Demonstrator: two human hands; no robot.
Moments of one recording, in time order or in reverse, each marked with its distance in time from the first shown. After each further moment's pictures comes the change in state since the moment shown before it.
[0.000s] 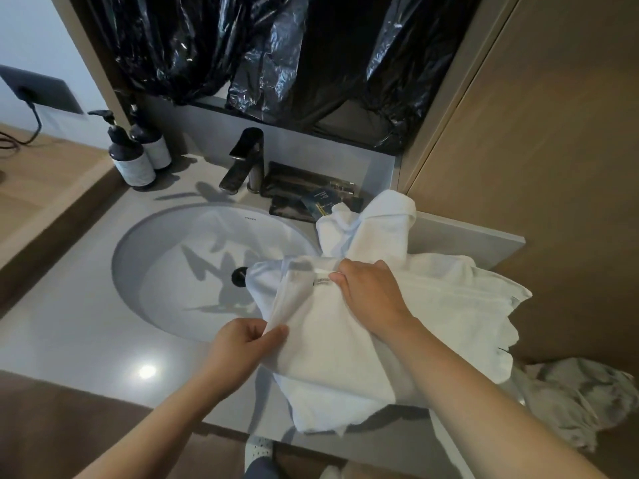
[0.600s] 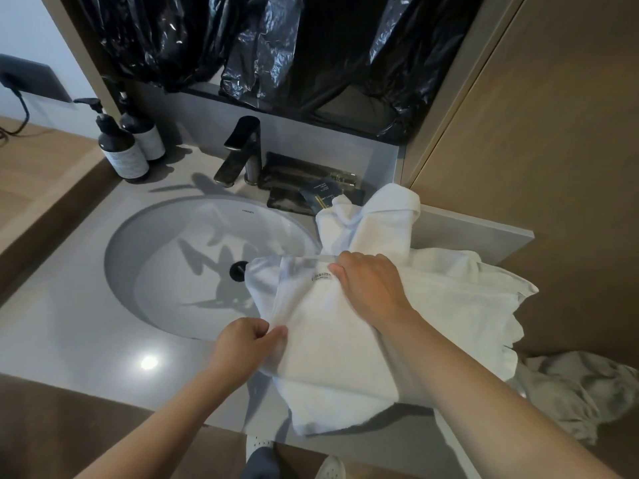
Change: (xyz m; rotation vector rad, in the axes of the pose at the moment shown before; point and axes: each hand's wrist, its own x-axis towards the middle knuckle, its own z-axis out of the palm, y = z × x) left_hand 0.027 -0.020 0.017 0.214 0.070 -0.078; right_hand 0.012 0.007 0.013 -0.105 -0.015 0.017
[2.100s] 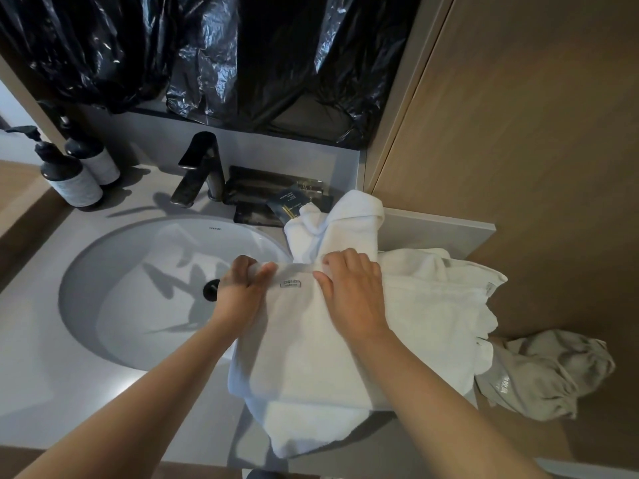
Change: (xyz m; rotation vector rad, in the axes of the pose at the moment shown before) left_hand 0.084 0.060 0.003 -0.219 0.231 0.108; right_hand -0.013 0.003 0.002 0.123 0.216 0.257
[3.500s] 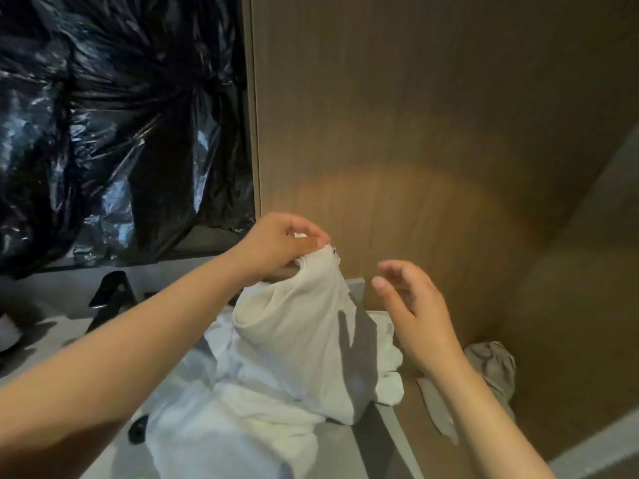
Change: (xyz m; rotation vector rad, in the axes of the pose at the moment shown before) left_hand -0.083 0.300 -0.001 -0.054 -0.655 0.618; right_hand -0.089 0.105 -0.217 0.678 0.452 0.243
